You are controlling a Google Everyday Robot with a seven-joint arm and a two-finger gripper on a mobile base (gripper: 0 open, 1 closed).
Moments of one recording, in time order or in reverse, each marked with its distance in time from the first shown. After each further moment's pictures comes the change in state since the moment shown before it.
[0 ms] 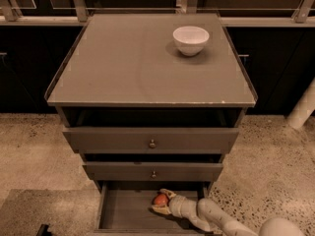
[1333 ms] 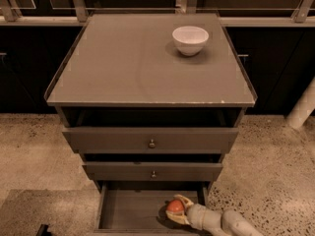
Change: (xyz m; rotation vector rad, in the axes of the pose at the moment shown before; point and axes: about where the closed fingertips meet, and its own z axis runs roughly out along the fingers) arm -0.038 0.036 -0.111 -0.073 -0.150 0.089
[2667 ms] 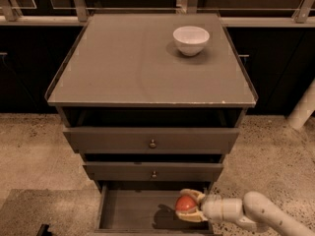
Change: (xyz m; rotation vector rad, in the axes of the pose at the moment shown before) arm -0.137 0.056 -0.089 -0.211 0.053 -0.058
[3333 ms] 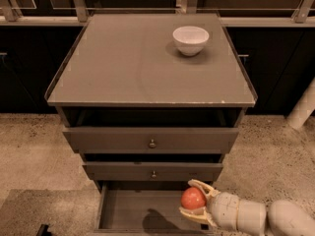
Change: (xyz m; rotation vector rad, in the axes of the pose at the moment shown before) arm -0.145 0.067 -0.060 0.220 0.070 -0.204
